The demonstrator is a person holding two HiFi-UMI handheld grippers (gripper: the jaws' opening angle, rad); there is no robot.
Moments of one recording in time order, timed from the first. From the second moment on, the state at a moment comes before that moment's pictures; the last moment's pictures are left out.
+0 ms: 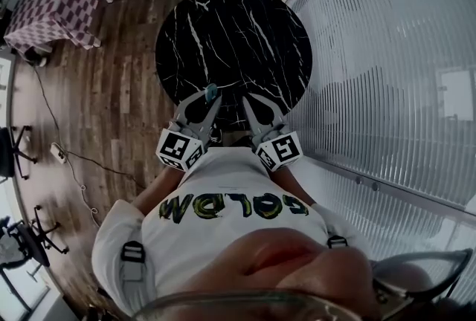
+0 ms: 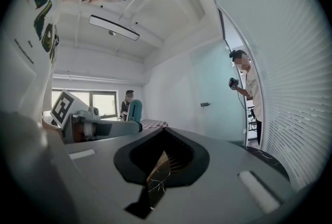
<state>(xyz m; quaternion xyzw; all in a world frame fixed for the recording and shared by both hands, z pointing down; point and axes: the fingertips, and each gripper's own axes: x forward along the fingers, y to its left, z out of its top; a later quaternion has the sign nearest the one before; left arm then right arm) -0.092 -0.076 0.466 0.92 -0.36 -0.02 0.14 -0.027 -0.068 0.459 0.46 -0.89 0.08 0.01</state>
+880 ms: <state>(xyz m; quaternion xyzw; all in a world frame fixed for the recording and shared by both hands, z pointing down) -0.022 -0.117 0.473 0.92 -0.37 -0.01 0.14 0.046 -0.116 0.466 0.45 -0.89 0.08 0.02</state>
